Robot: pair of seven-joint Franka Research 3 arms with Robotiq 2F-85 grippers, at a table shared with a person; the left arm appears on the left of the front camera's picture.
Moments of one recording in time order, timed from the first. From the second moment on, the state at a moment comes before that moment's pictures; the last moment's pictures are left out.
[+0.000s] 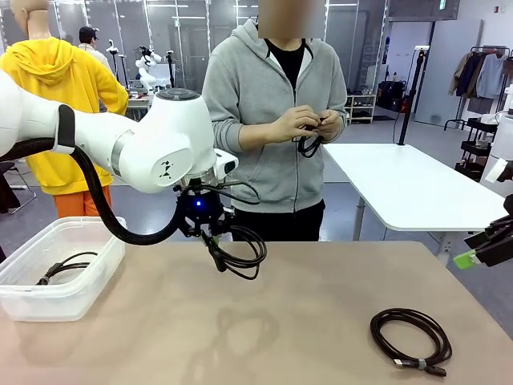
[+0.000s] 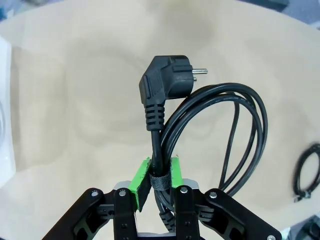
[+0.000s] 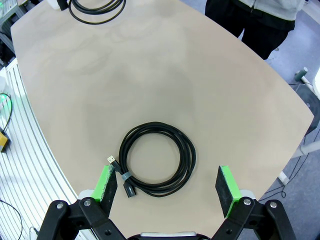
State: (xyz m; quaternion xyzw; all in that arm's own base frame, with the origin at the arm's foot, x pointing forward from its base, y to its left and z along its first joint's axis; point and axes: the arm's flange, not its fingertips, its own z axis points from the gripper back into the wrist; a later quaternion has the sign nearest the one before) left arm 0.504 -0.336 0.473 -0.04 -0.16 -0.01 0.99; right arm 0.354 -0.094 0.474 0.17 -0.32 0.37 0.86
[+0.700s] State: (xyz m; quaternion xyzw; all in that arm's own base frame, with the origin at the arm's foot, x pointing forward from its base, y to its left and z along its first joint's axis) left arm 0.536 -0.055 0.585 -0.10 -0.20 -0.17 0.96; right arm 0.354 -0.093 0.474 0.17 -0.32 0.37 0.86
